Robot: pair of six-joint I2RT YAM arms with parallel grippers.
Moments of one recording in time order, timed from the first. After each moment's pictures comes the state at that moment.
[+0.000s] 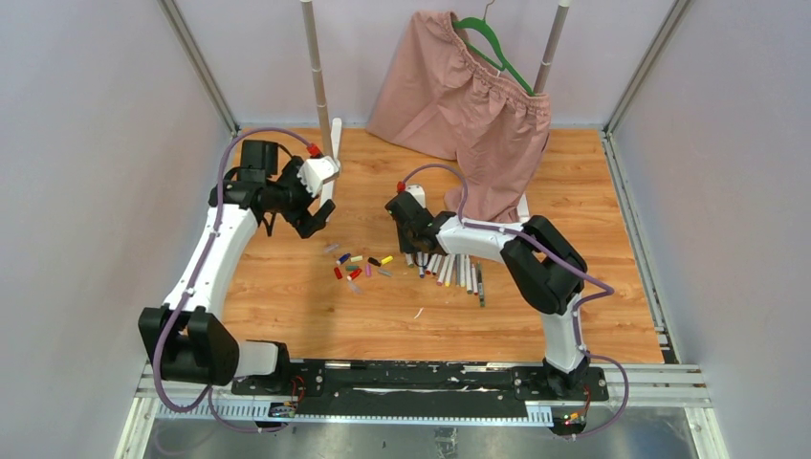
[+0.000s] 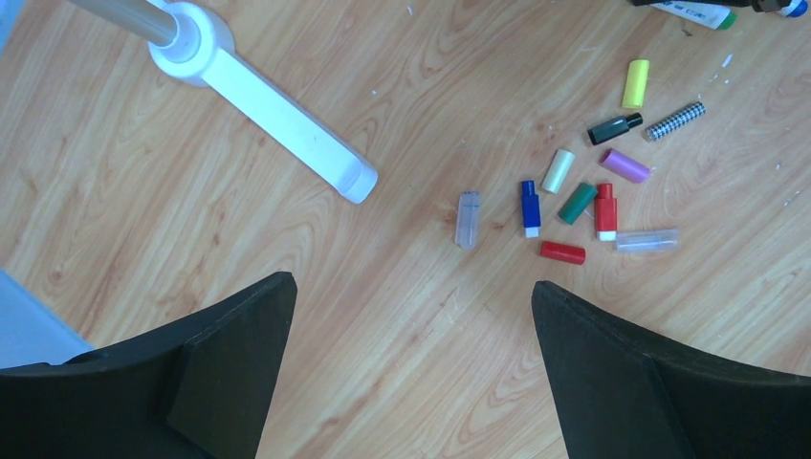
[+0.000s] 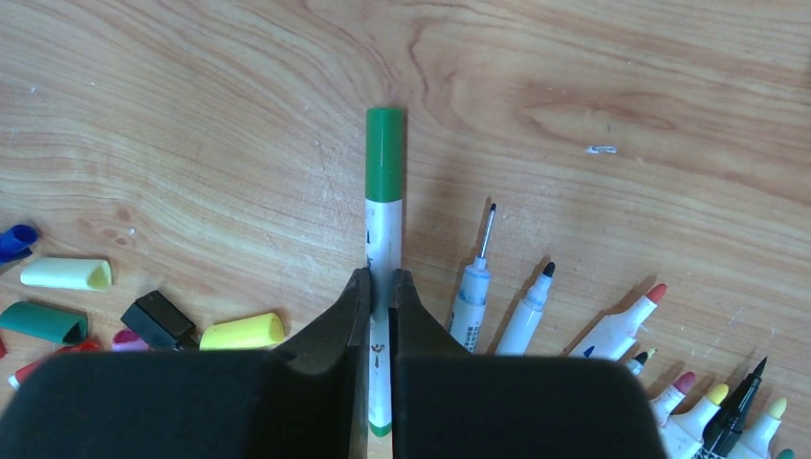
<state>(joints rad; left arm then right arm) -0.07 1.32 1.21 -0.80 0.42 0.76 0.84 1.98 1.31 -0.24 0.25 0.52</state>
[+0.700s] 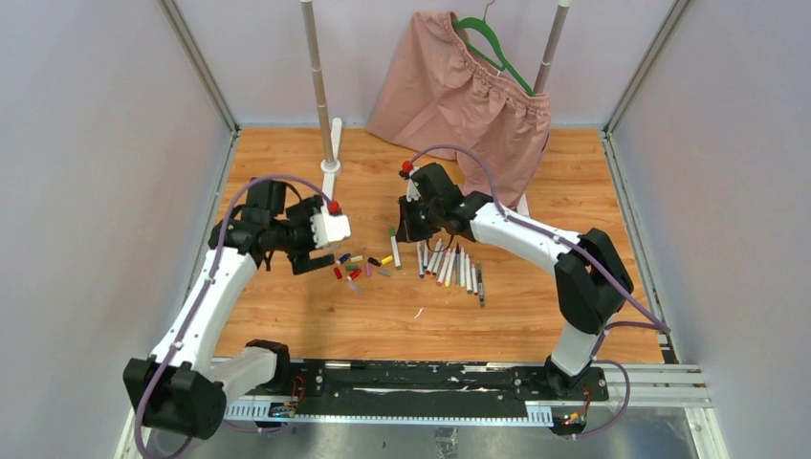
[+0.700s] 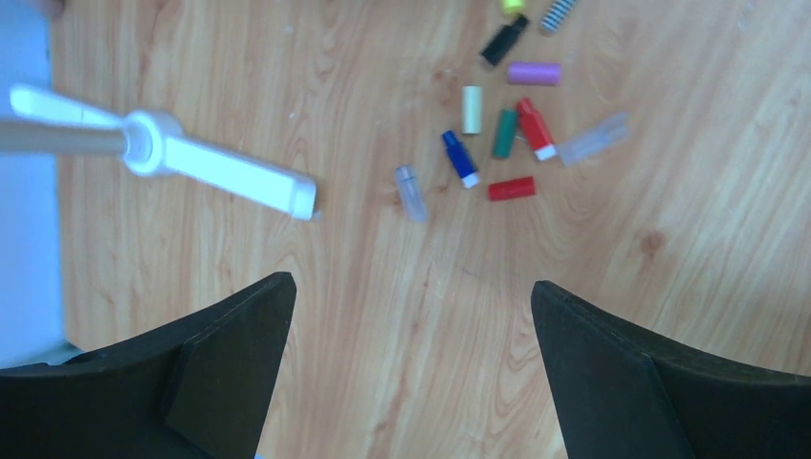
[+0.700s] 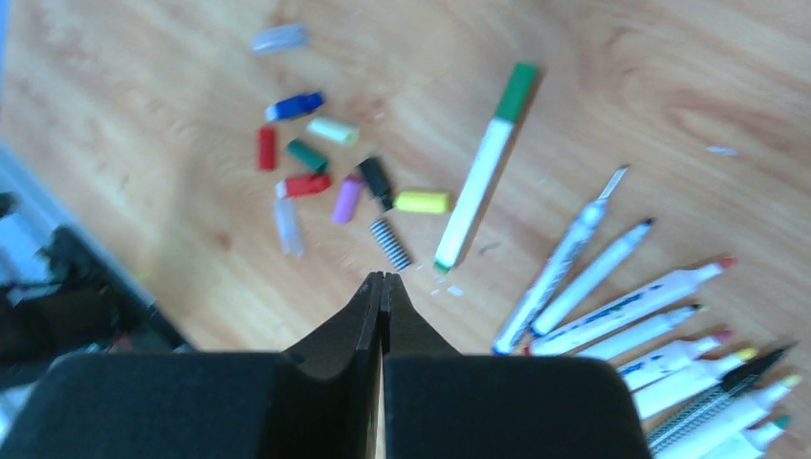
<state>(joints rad) -0.13 1.10 1.02 -0.86 0.47 1.08 0.76 1.75 1.31 -0.34 -0.17 0.41</state>
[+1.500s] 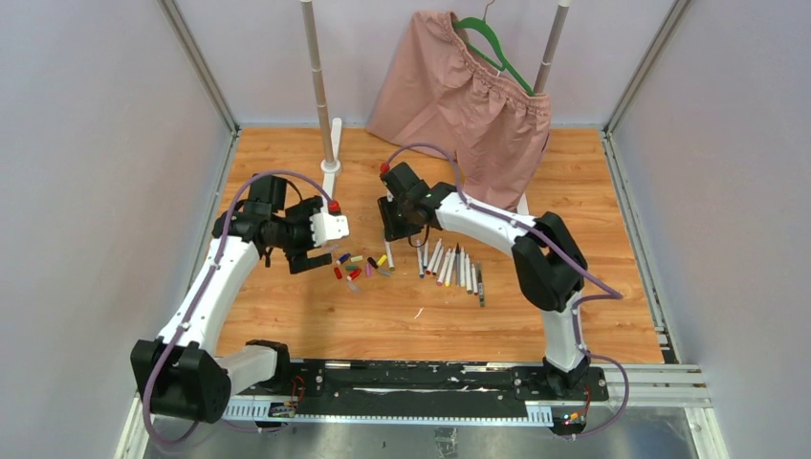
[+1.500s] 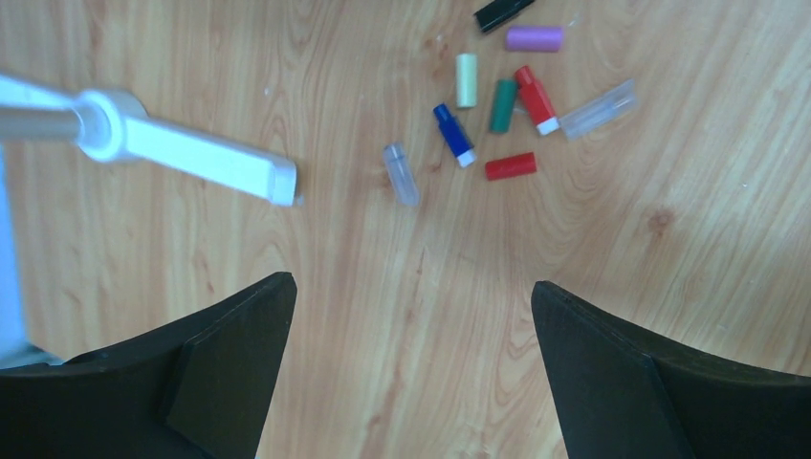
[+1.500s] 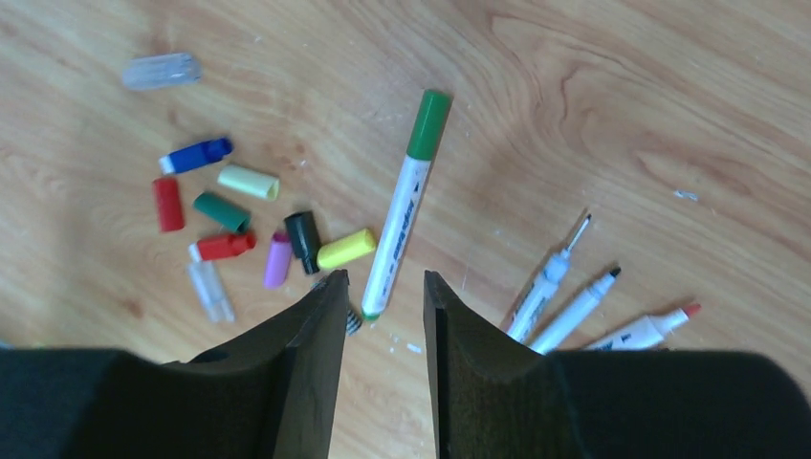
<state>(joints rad) -0.15 1.11 0.98 -0.89 0.45 1.23 0.80 1.95 1.56 -0.52 -0.04 0.38</state>
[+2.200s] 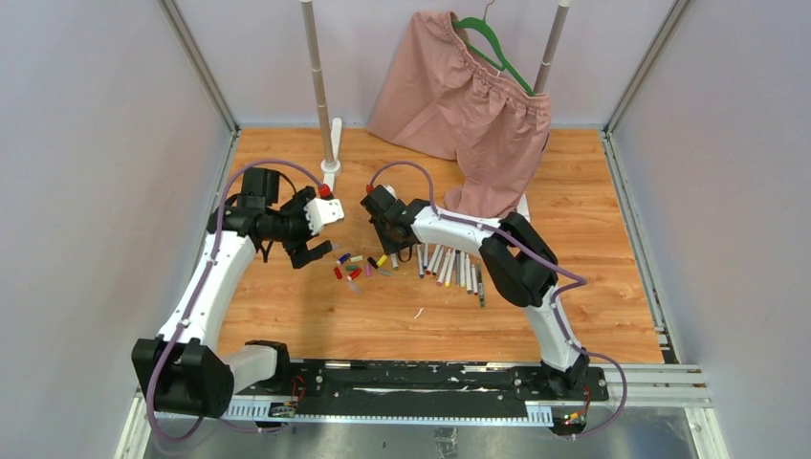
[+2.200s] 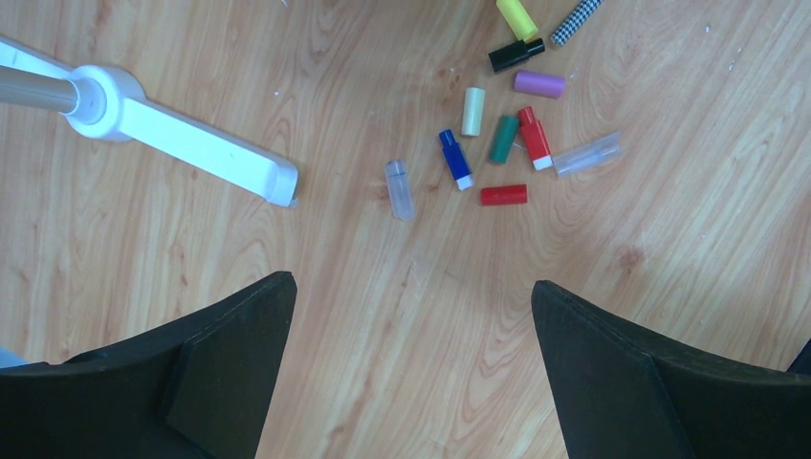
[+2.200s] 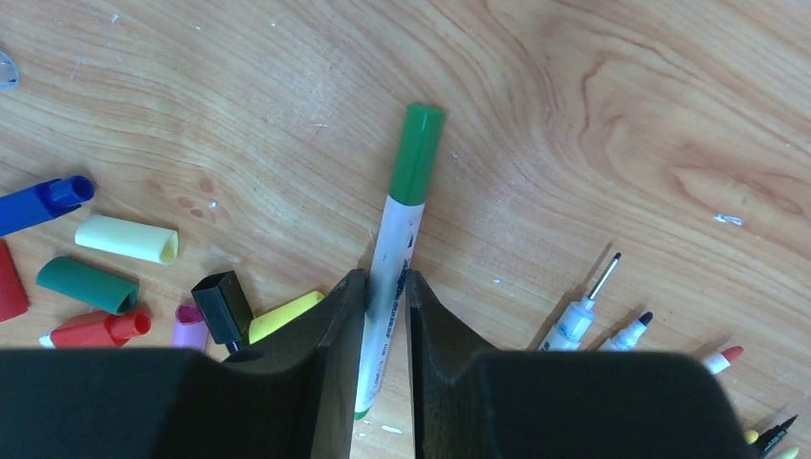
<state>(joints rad) -0.08 1.16 1.04 -0.89 0.51 1.06 0.88 2.15 1.64 -0.53 0.16 0.37</state>
